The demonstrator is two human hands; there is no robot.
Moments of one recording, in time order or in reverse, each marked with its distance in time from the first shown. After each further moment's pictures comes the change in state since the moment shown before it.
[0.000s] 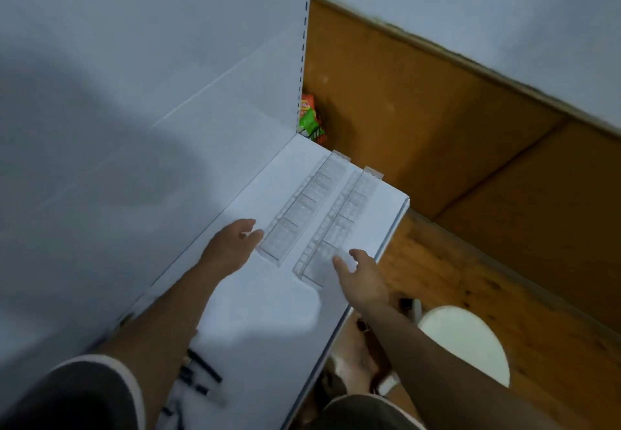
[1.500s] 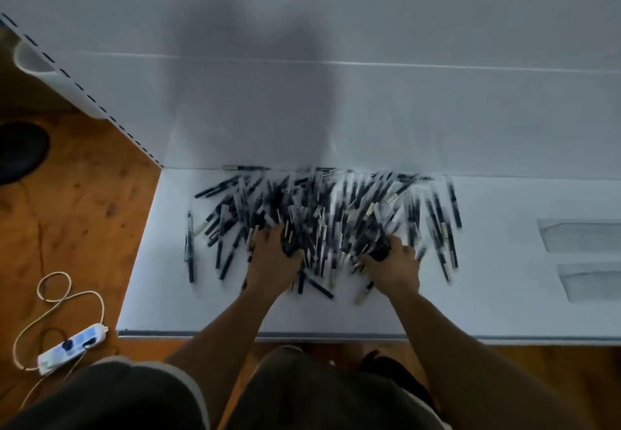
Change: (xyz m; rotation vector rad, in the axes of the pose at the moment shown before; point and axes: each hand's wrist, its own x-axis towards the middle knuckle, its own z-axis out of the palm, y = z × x) left_hand -0.415 -0.312 0.004 -0.344 0.676 -0.677; right_hand -0.276 -0.028 0.261 -0.610 -0.461 -0.525
